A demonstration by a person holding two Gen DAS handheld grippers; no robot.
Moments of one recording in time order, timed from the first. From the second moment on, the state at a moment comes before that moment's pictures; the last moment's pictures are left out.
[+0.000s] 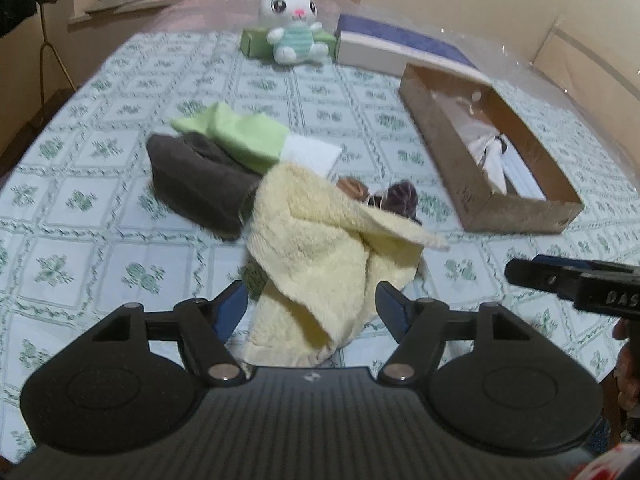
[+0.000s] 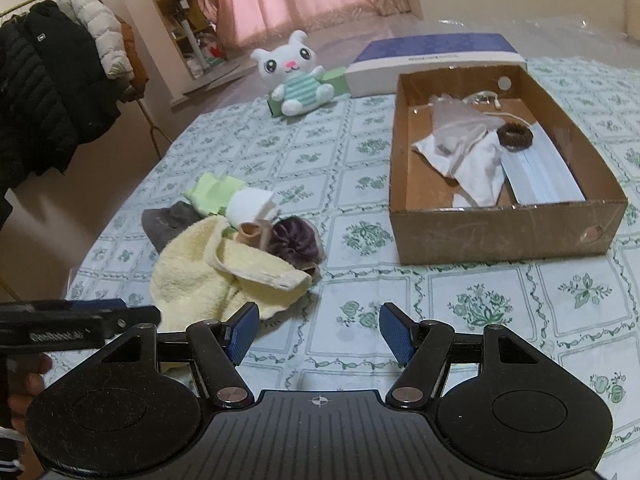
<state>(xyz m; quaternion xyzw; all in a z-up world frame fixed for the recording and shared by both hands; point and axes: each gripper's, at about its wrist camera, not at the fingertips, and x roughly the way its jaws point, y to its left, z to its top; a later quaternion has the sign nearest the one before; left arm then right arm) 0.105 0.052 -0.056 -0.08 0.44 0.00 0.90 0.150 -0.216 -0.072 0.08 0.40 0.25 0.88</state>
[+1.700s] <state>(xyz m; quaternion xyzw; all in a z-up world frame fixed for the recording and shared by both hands) 0.128 0.061 -0.088 -0.04 0.45 0.01 0.89 0.146 -0.231 -0.100 0.11 0.44 0.23 0.86</state>
